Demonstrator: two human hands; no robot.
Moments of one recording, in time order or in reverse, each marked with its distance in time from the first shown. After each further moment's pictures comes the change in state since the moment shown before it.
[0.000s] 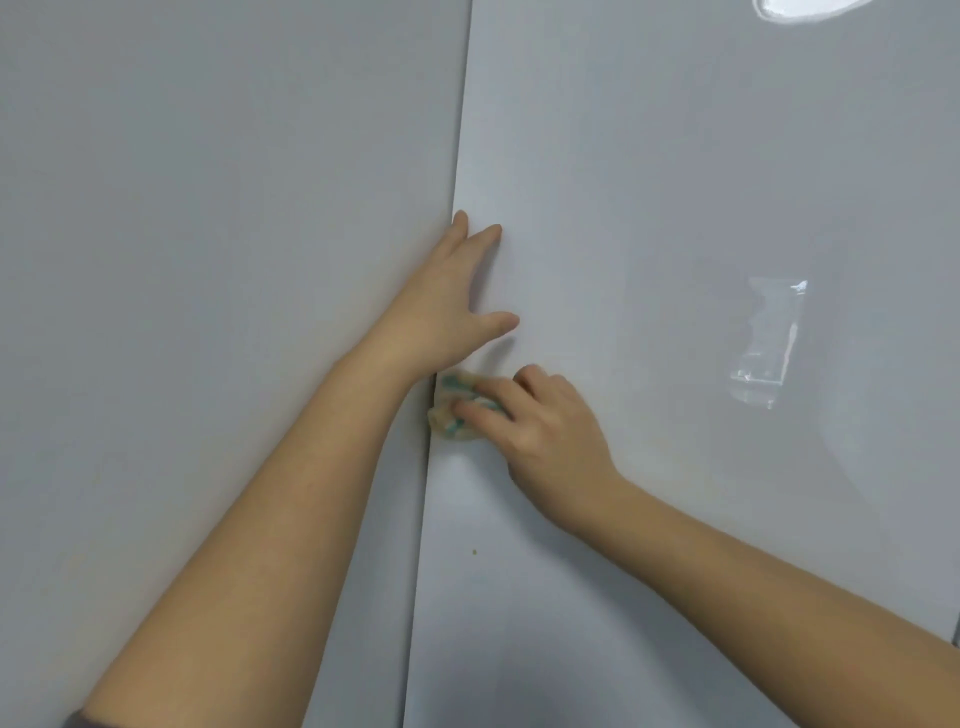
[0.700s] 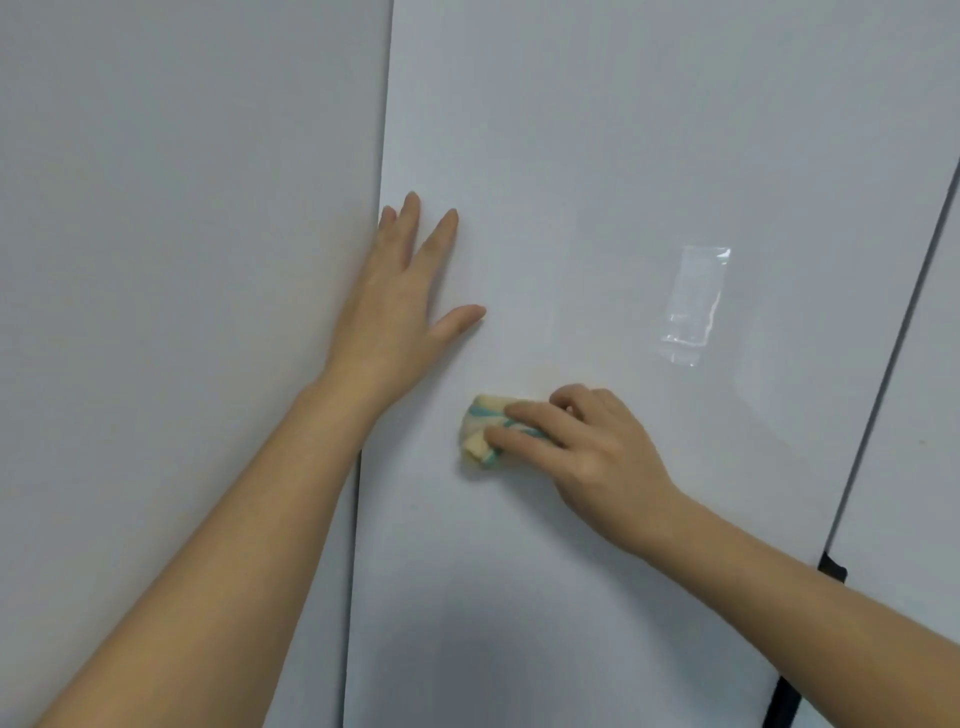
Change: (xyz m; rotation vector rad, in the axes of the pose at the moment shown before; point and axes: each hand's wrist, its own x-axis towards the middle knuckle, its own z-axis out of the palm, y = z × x) left_hand -0.026 -0.014 0.052 0.137 0.157 0.113; right_hand -0.075 0.036 -0.064 -0.022 -0.186 -0.063
